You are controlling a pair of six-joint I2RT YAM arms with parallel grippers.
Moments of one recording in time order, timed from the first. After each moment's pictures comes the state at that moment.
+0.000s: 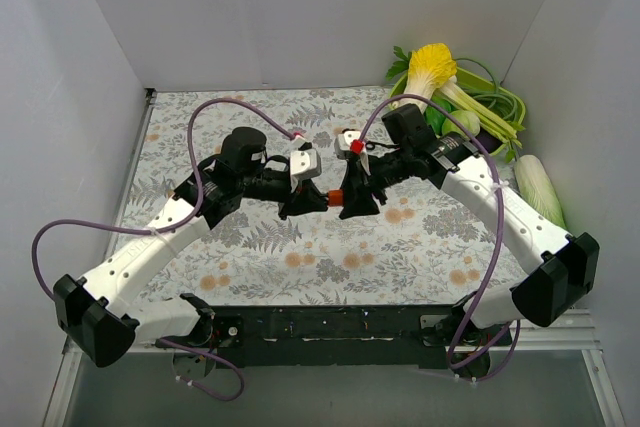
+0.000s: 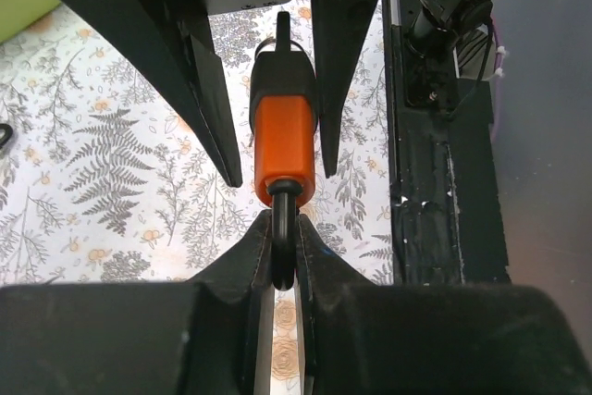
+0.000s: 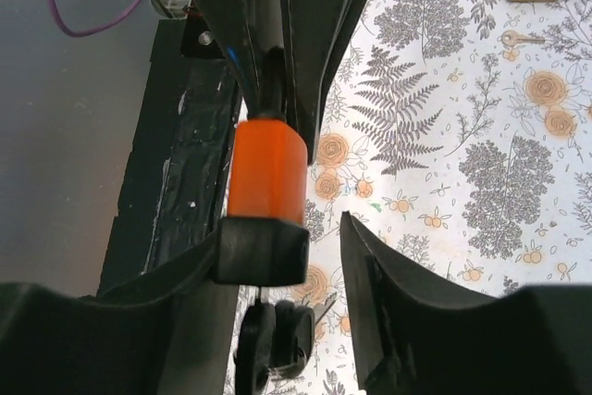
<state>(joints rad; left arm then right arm) -0.66 1.18 1.13 -0.45 0.81 0.31 0.63 1.40 1.39 -0.85 -1.00 -0.63</state>
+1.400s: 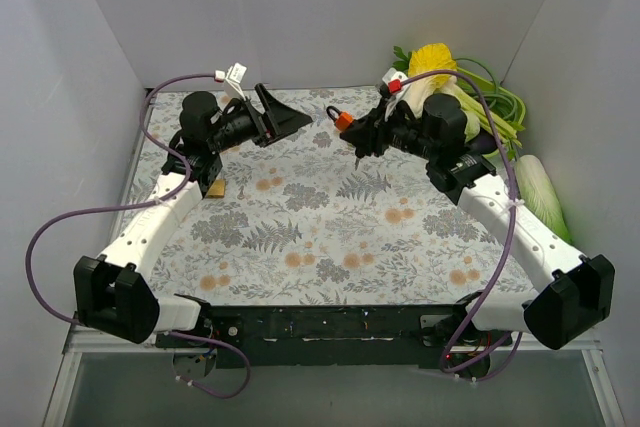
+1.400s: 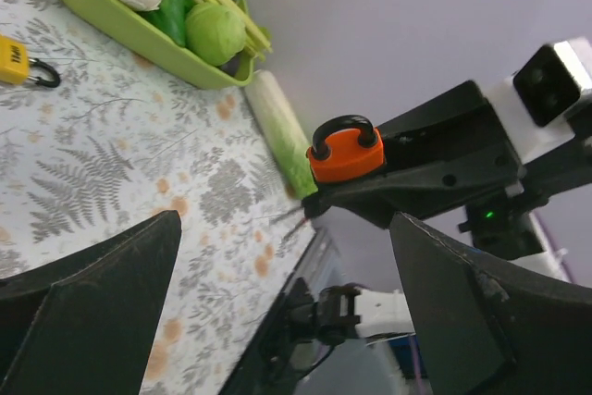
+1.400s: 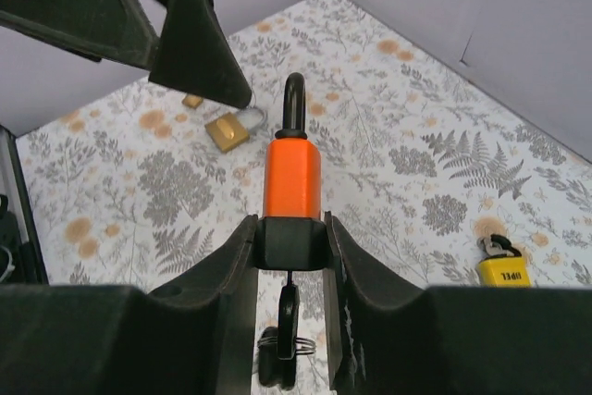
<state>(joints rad) -0.30 1.30 1.14 0.07 0.70 -0.86 0.51 1.27 1.18 -0.04 -0.56 0.03</state>
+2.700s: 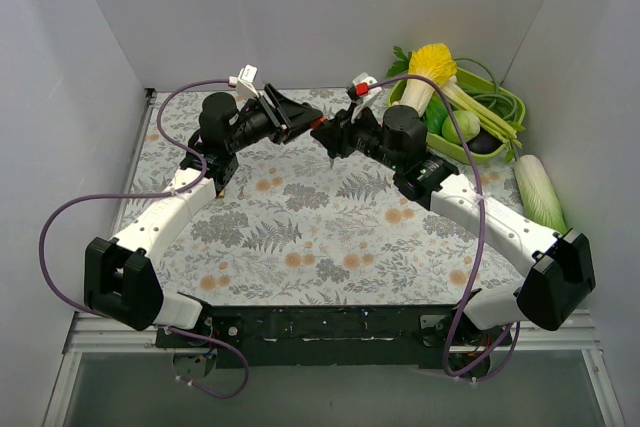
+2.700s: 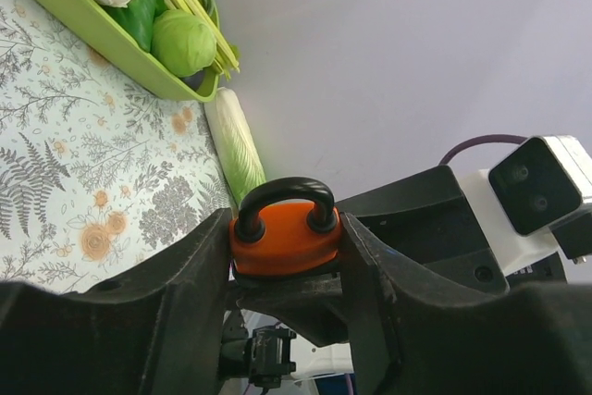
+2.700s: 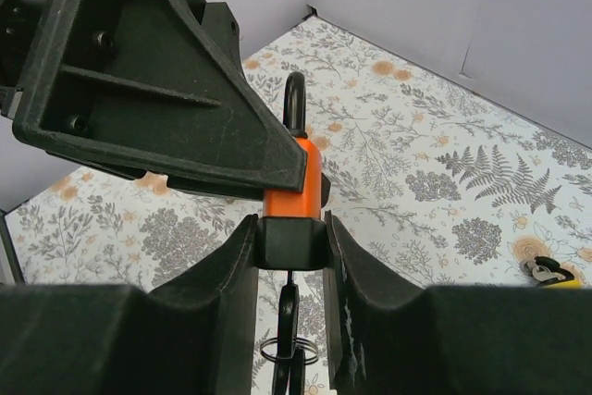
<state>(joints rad) -0.39 1.39 1.14 0.23 0.57 -1.16 0.73 1.38 1.18 0.16 -0.21 0.18</state>
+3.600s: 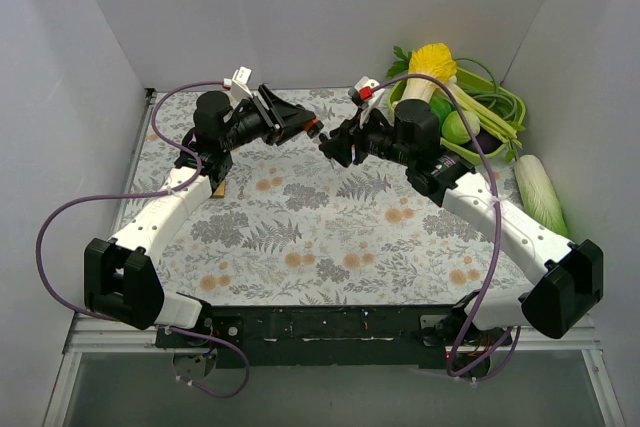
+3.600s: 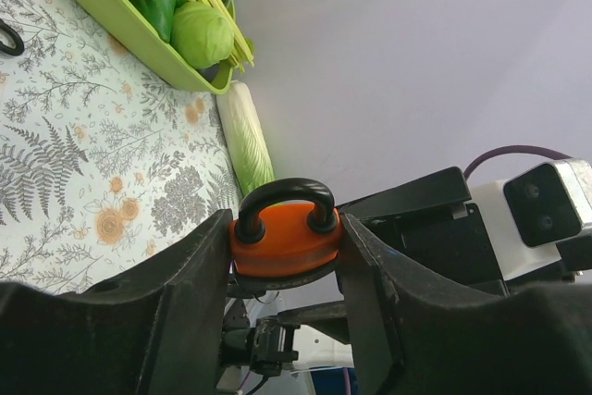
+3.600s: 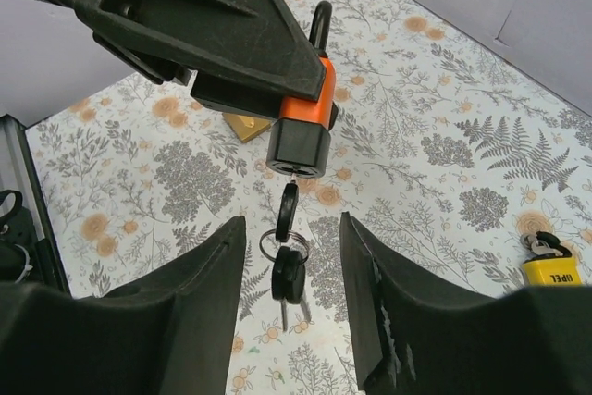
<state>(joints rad) -0.34 1.39 1.14 0.18 0.61 -1.16 0.67 1.33 1.21 -0.04 -0.38 0.07</state>
